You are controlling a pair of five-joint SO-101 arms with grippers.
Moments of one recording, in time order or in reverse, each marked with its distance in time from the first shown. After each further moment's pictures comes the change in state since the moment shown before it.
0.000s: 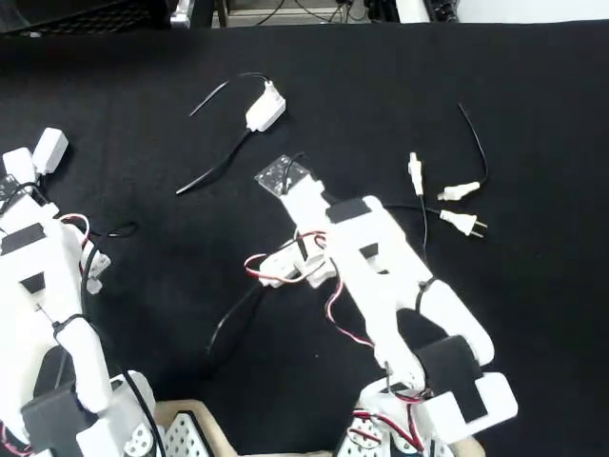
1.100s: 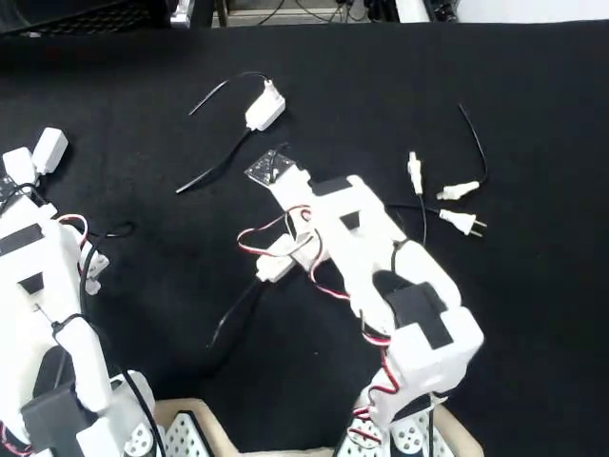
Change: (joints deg) left arm -0.6 0.0 0.0 0.0 0.0; right arm 0.8 21.1 -15.8 -0.9 5.0
